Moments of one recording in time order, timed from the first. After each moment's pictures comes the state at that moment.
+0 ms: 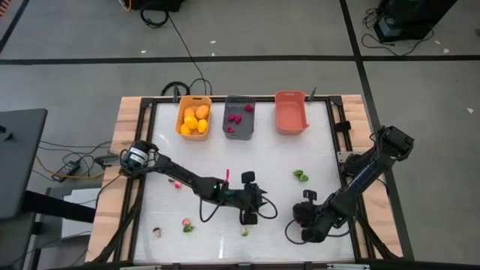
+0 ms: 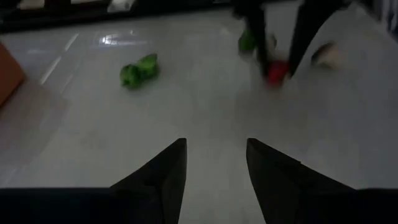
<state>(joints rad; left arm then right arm) -0.34 2.03 1.30 0.19 -0.40 -0.11 0.83 1.58 0.82 -0.51 0.31 0.97</state>
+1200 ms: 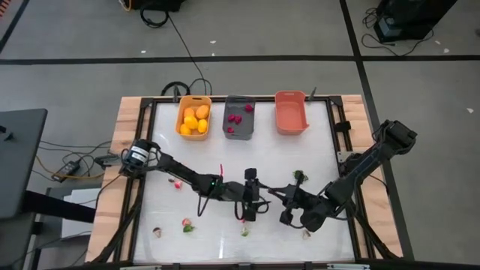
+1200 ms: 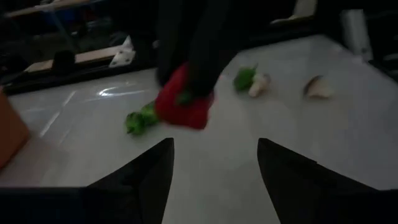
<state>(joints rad) -0.30 2.03 1.17 0.57 -0.32 0.08 0.71 1.49 0.82 -0.14 0.96 0.66</state>
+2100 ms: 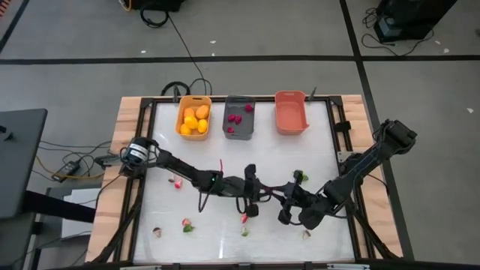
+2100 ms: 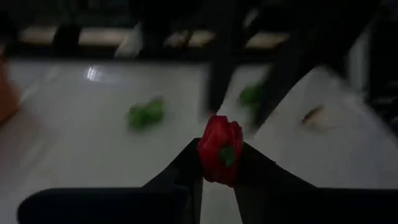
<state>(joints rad) -0.25 2.01 1.17 0.53 -0.28 -0.12 0.70 1.49 0.82 -0.15 0.92 0.76</state>
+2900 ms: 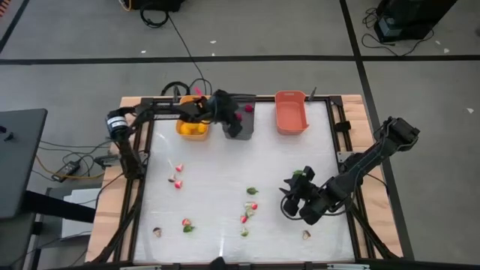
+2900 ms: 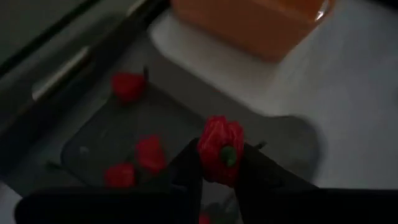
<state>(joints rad) 0.47 1.78 1.17 -0.10 0.07 -0.11 0.68 1.44 0.82 -0.56 0.78 1.12</state>
